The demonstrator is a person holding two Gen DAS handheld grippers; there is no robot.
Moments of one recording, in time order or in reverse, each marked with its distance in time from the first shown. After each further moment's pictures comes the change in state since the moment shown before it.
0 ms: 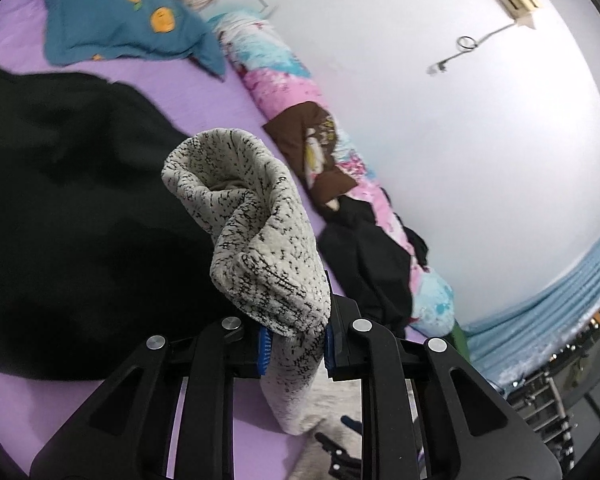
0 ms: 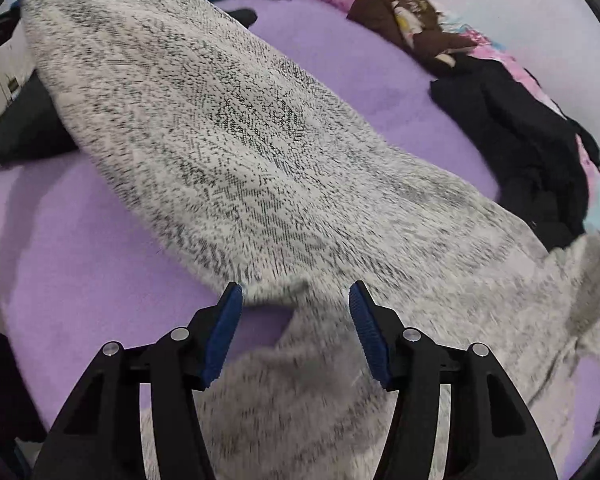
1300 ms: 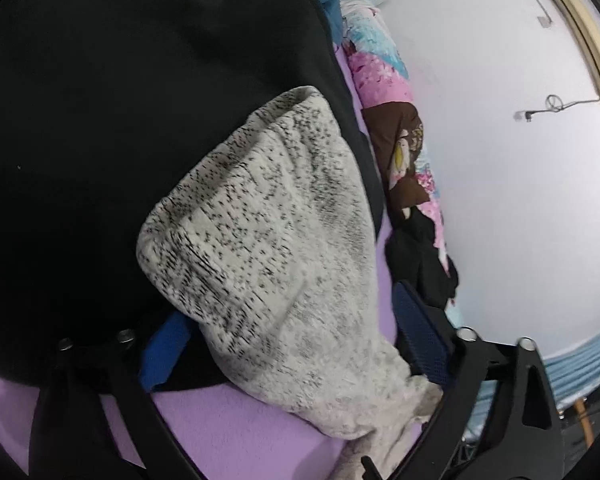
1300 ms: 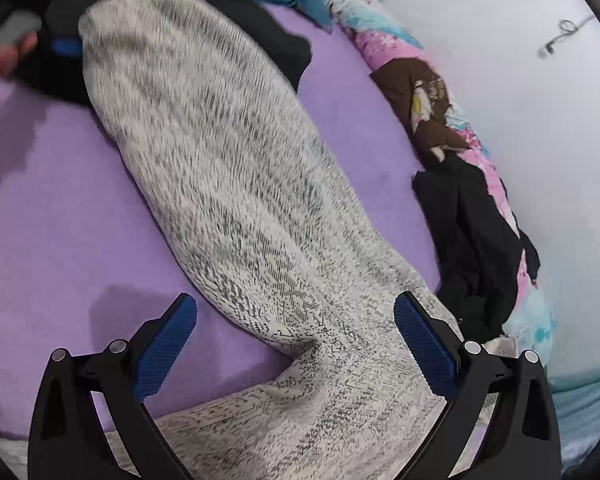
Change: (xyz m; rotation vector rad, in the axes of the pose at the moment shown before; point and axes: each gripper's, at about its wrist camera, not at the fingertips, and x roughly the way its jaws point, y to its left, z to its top) left arm 0.036 0.148 -0.029 -0.318 0.062 0.120; right arm 0.007 0.085 0.029 -0.367 -0.038 -0.279
